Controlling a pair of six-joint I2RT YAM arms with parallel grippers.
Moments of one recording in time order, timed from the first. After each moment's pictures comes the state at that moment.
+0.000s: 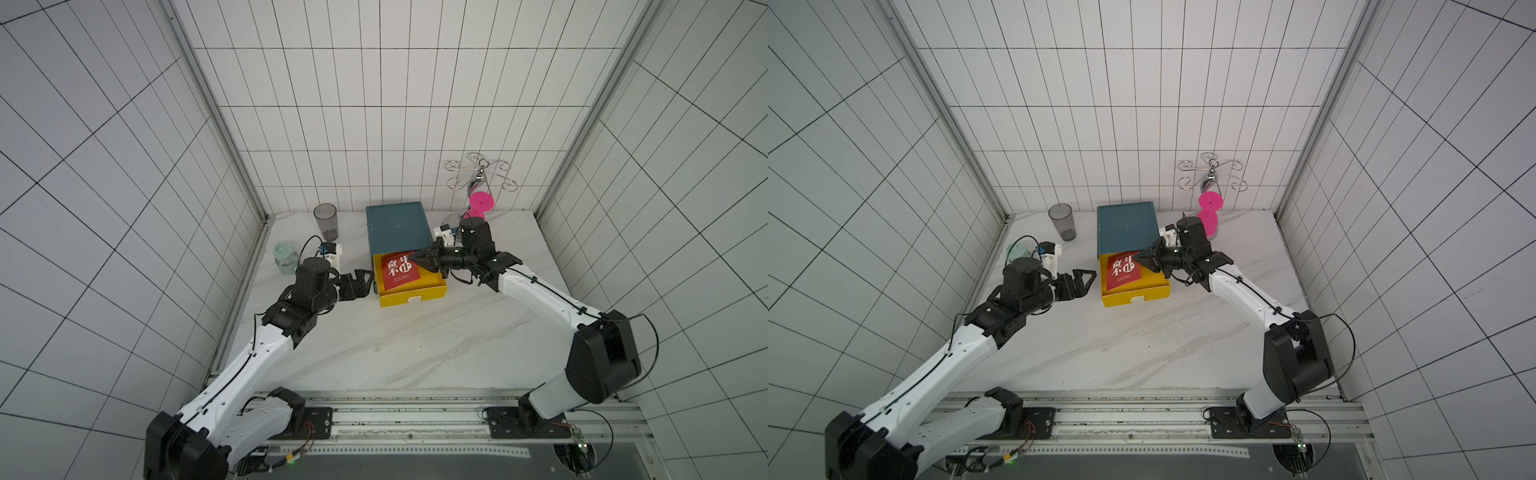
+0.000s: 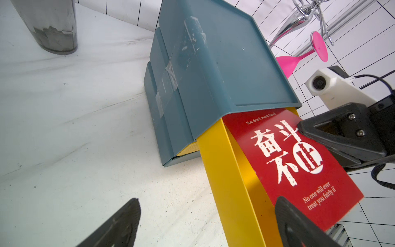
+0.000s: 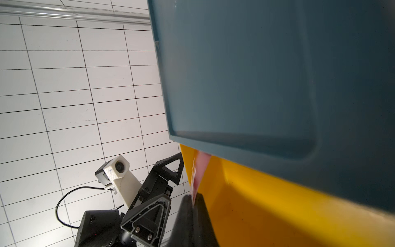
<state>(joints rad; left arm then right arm) -0.40 1.02 0.82 -0.30 0.20 -0.54 0.46 1.54 1.20 -0.12 -0.73 1.19</state>
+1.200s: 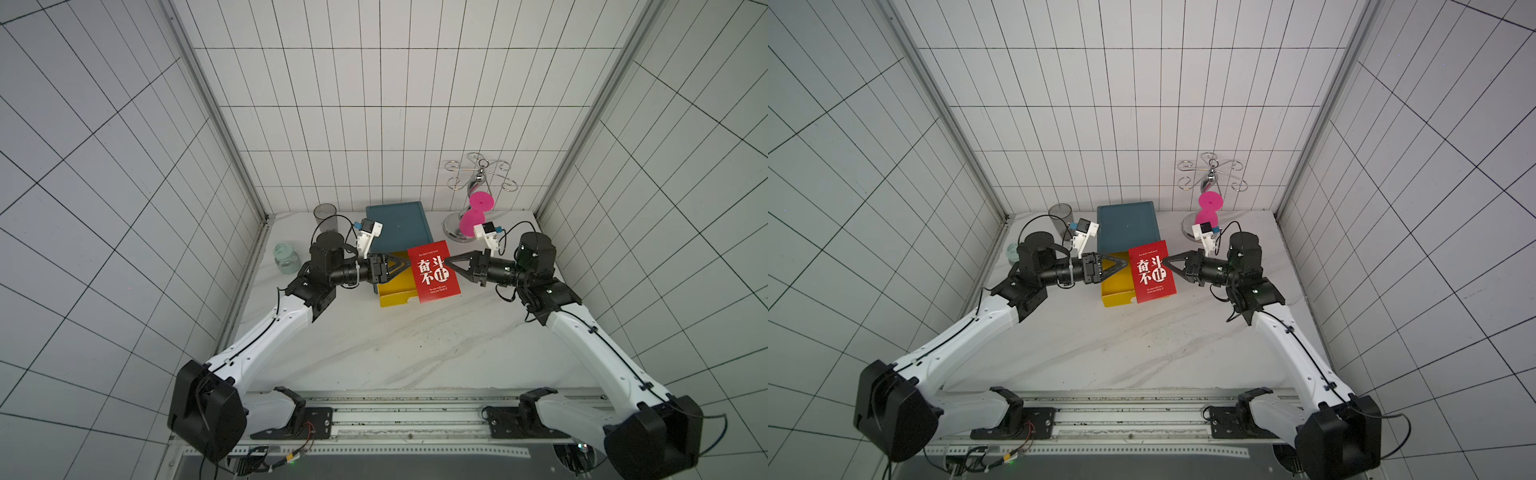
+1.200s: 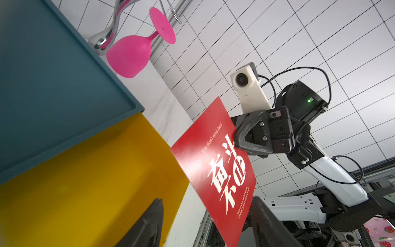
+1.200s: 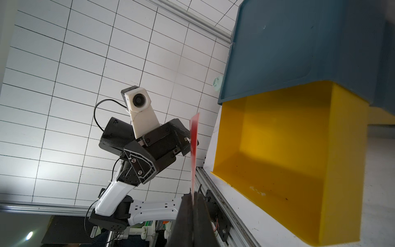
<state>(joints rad) -0.47 1.27 1.00 0.09 0.81 -0.69 0.26 1.13 0.95 -0.05 -0.94 0.96</state>
